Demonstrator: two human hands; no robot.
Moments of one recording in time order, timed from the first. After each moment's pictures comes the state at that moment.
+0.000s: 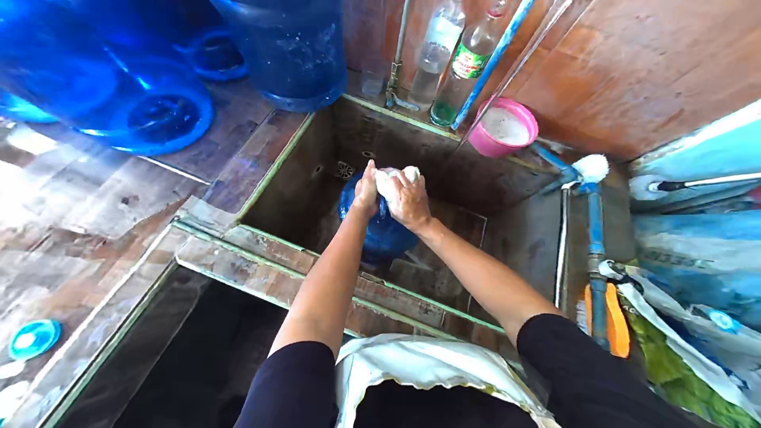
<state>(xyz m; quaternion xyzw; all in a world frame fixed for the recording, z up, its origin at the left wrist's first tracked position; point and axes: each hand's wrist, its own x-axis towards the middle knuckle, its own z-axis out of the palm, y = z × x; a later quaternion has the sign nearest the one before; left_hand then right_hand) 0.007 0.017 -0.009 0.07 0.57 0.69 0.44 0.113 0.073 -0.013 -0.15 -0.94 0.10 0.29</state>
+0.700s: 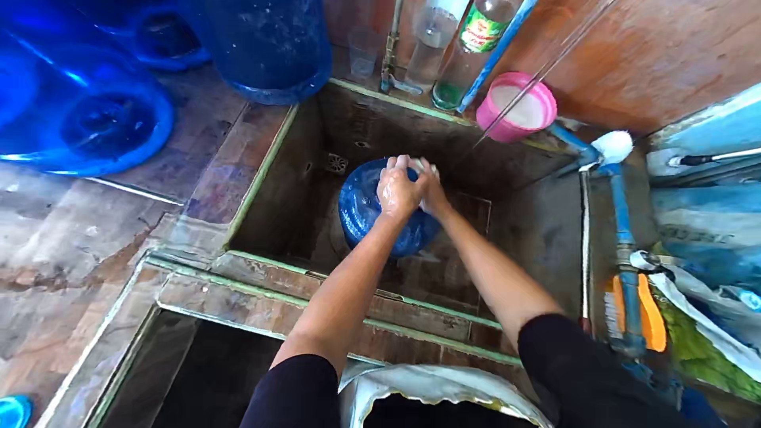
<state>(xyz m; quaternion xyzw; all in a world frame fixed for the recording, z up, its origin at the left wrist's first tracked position) 0.013 0.045 0.019 0.38 0.79 0.40 0.26 0.104 0.137 -0.061 -0.32 -0.87 0.33 0.15</state>
